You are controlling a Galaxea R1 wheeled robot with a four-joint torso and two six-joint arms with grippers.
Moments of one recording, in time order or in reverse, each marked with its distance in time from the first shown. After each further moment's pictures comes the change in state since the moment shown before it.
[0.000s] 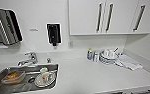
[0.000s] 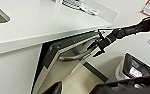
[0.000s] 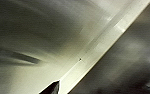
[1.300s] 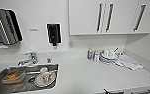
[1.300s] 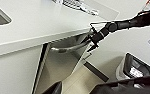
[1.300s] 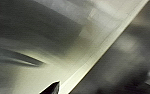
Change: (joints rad) left arm -0.001 -0.021 0.013 0.000 -0.006 0.001; right arm 0.117 0.110 -0.119 0.138 -0.081 -0.010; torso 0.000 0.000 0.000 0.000
